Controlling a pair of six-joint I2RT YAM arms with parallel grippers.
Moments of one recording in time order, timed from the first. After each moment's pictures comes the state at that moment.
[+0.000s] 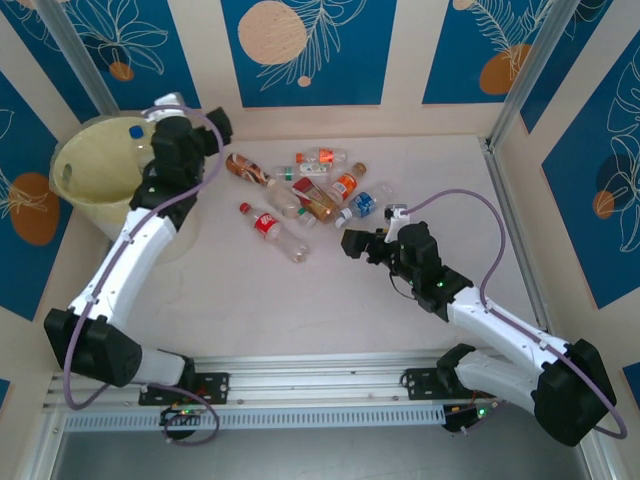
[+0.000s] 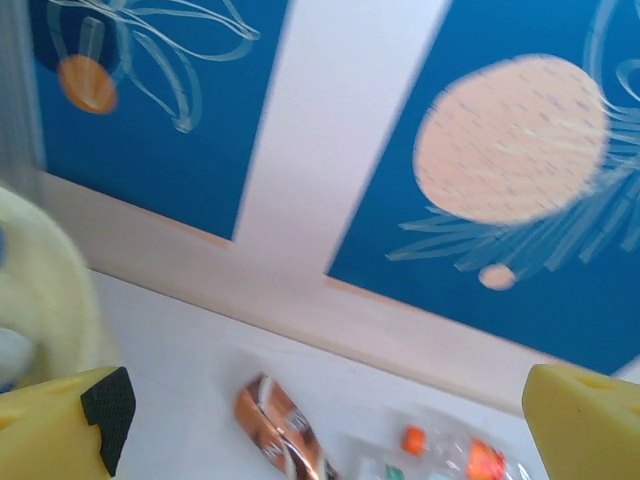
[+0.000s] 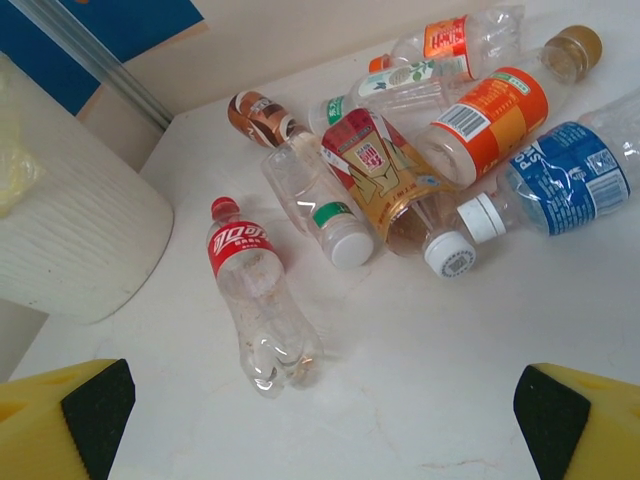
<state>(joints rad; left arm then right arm) -0.30 1.38 1.41 -0.20 -0.38 -0.41 0.59 1.00 0.57 0.07 0.01 0.56</state>
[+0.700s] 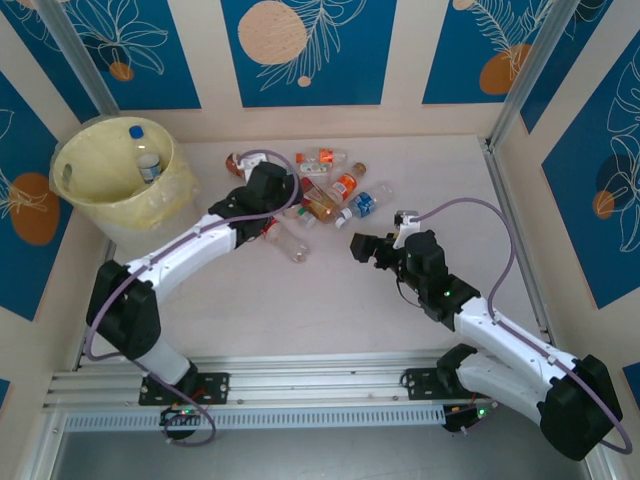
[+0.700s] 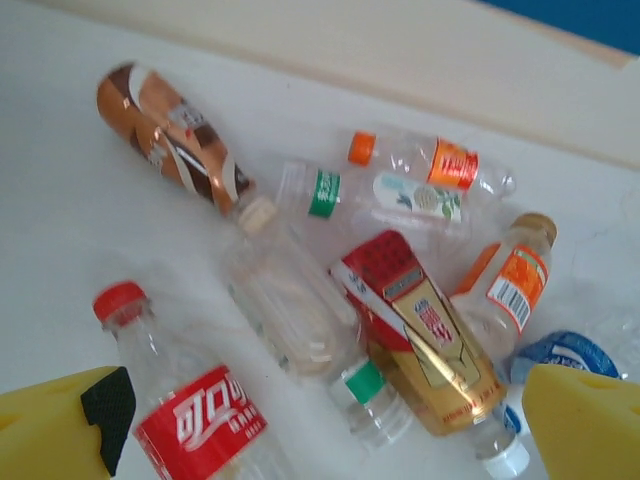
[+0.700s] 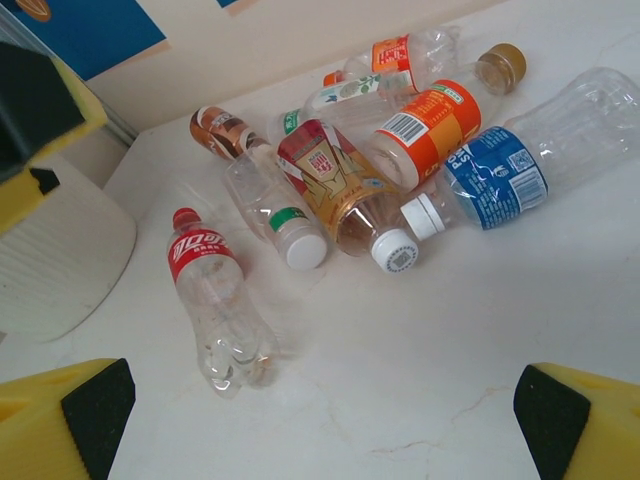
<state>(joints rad) -0.62 1.62 1.29 -0.40 -0.45 -0.75 0.58 0.91 0.50 0.04 0.08 0.56</state>
